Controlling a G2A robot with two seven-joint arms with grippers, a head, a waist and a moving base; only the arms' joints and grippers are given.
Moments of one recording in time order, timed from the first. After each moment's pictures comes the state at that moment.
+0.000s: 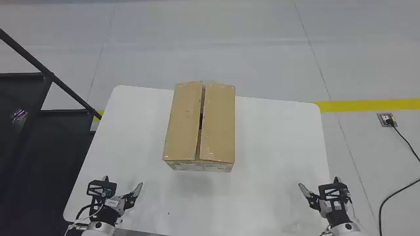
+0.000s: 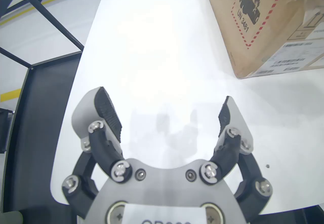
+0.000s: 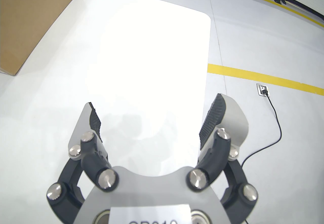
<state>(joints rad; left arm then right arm) 1.73 -1.15 -1.60 -1.80 1.33 0.00 0.00 -1.73 -1.15 1.60 -1.80 -1.33 0.00 0.00</state>
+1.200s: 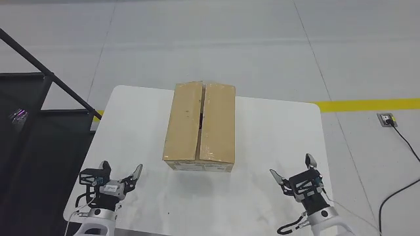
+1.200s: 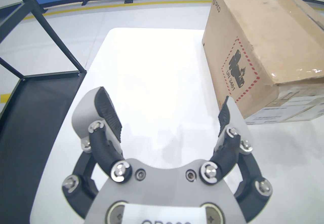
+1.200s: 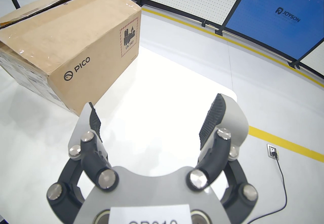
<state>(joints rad) 1.63 -1.17 -1.58 -1.79 1.21 0.01 0.09 -1.63 -1.16 1.45 -1.99 -1.49 -0.04 0.02</state>
